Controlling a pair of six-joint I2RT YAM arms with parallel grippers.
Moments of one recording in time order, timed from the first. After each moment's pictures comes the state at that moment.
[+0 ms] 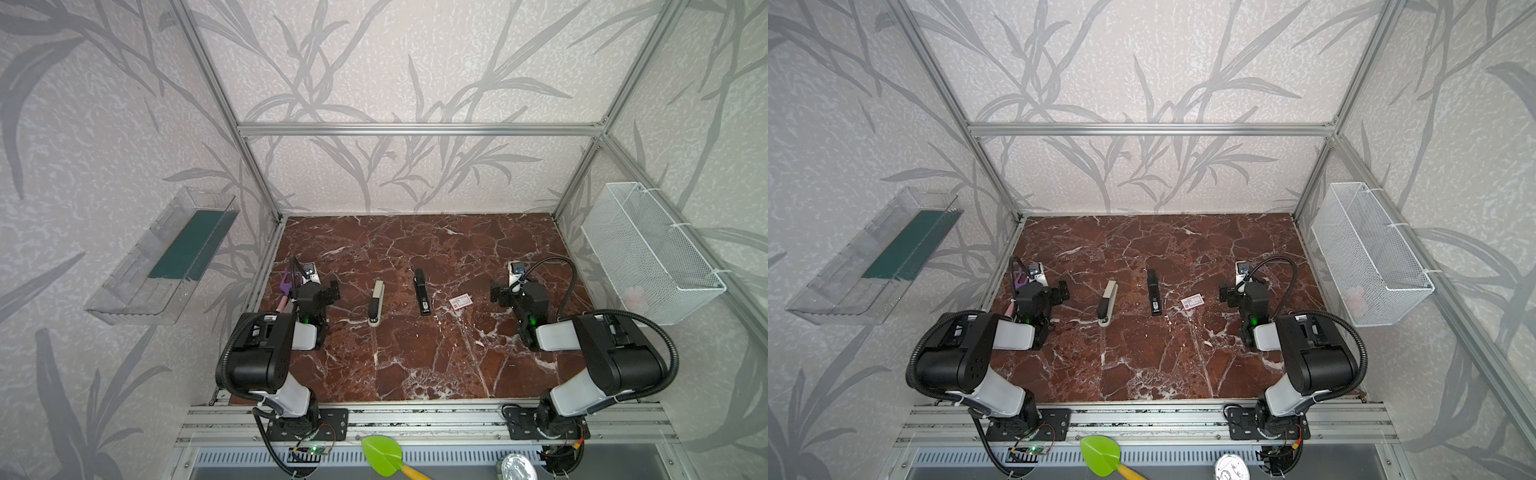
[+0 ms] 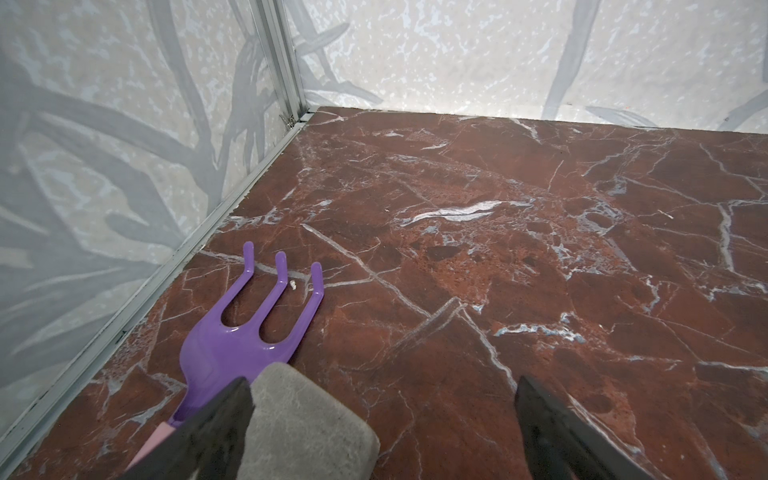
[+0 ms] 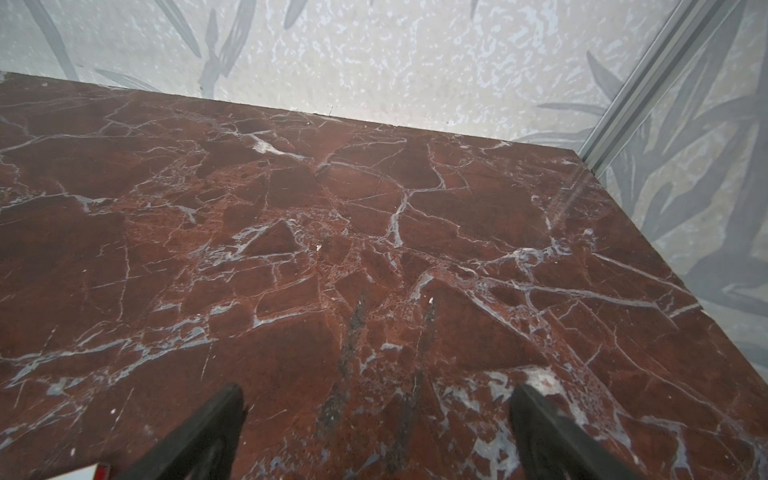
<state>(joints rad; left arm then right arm) -0.01 1.59 0.36 0.88 -0.28 -0.05 0.12 1.58 0.35 0.91 0.10 -0.08</state>
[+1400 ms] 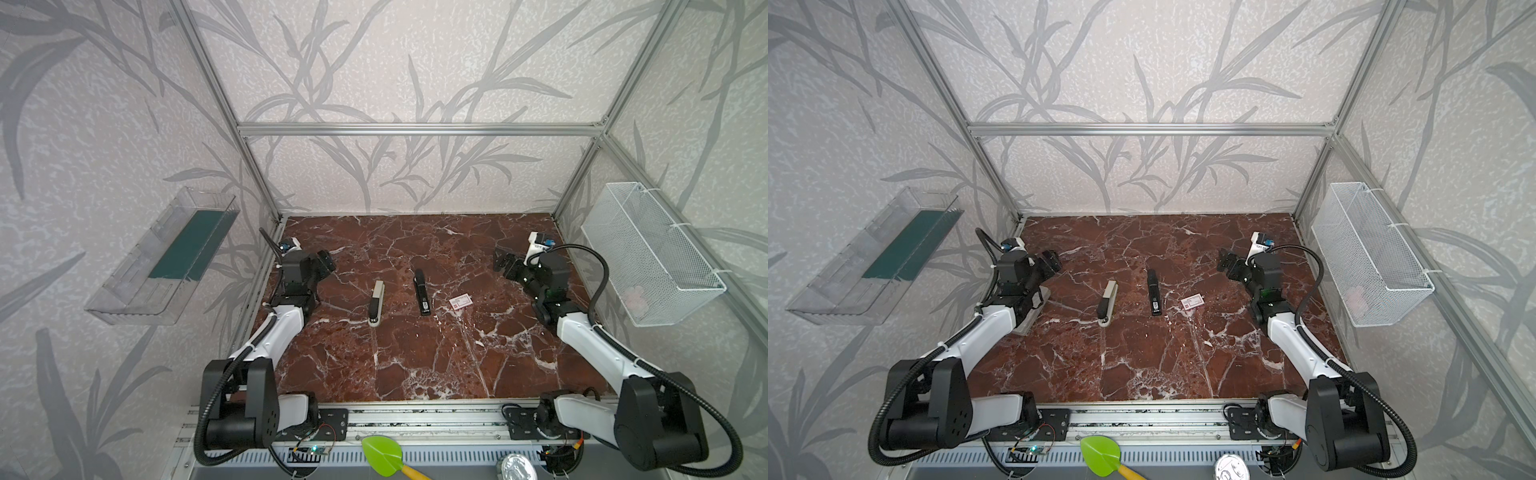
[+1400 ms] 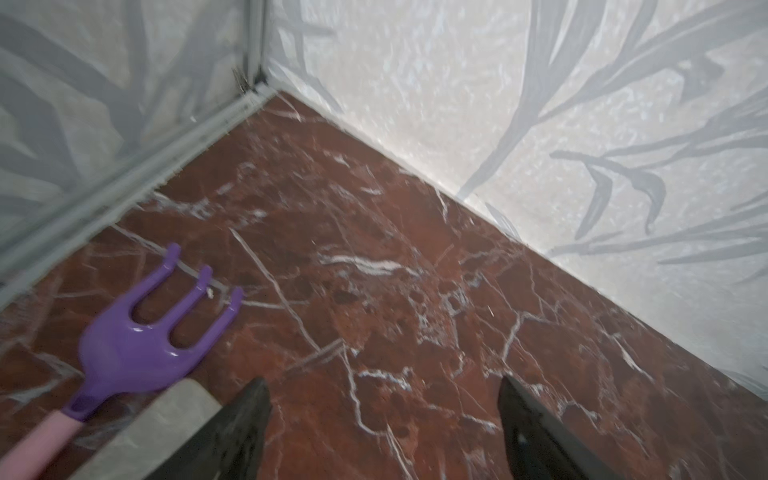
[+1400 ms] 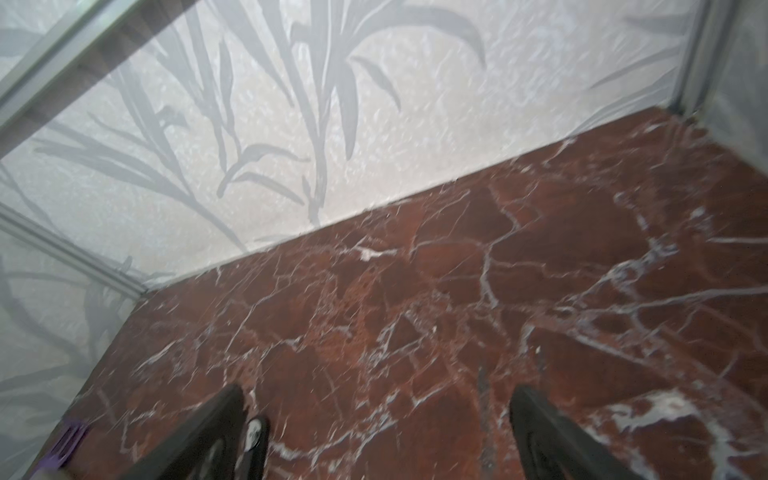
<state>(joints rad) 0.03 1.31 0.73 0.10 0.00 -0.56 0.16 1.21 0.68 0.21 -0.09 0.45</state>
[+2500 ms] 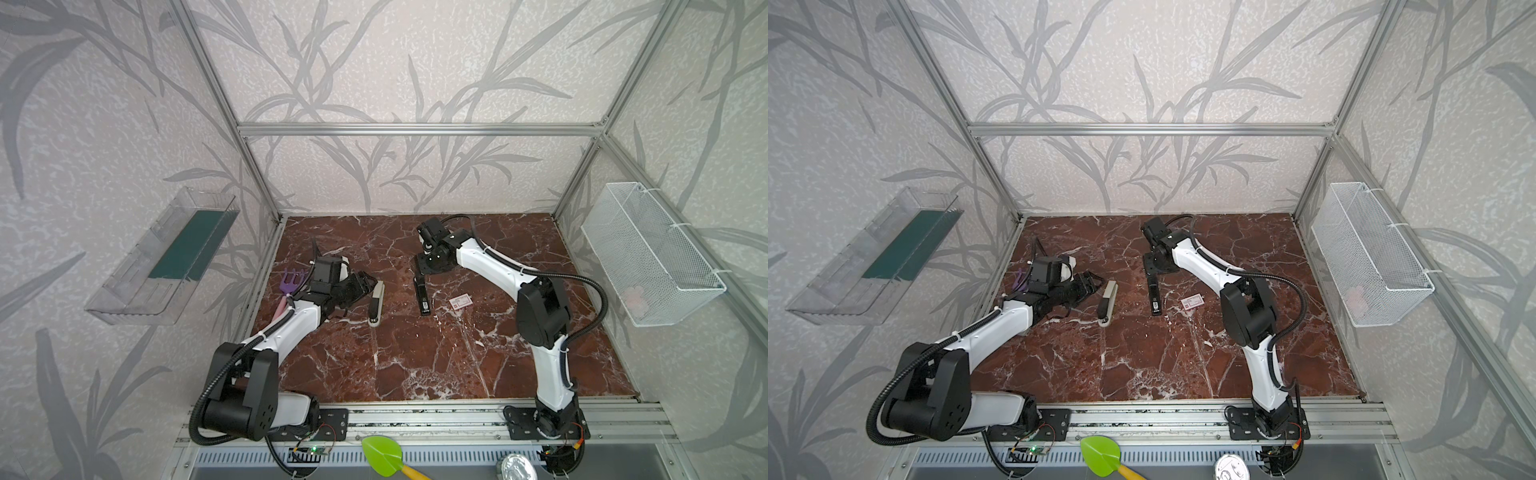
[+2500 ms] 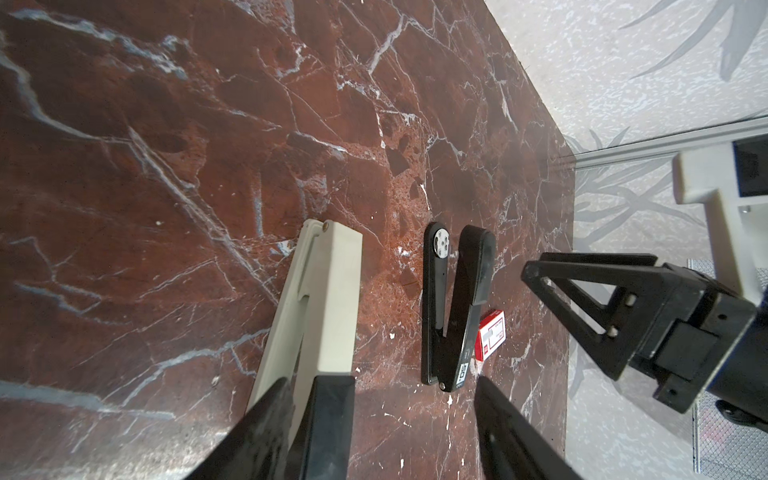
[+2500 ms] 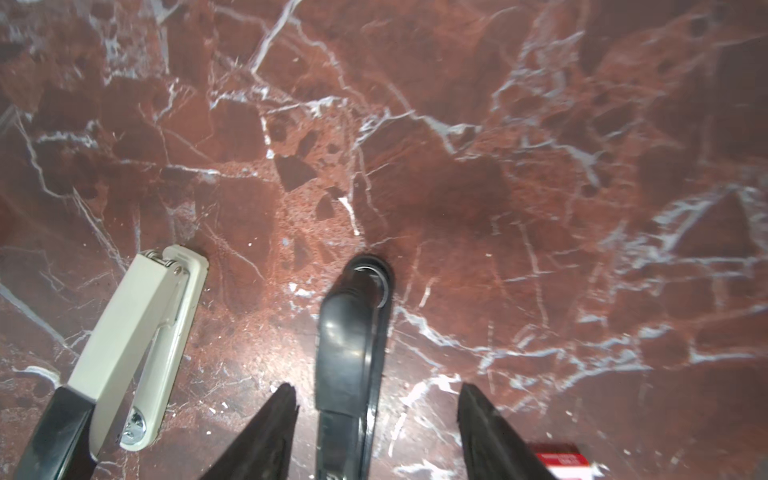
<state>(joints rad) -0.19 1.36 0.73 -0.12 0.40 -0.76 0.63 2.13 1.84 -0.85 0.03 0.37</state>
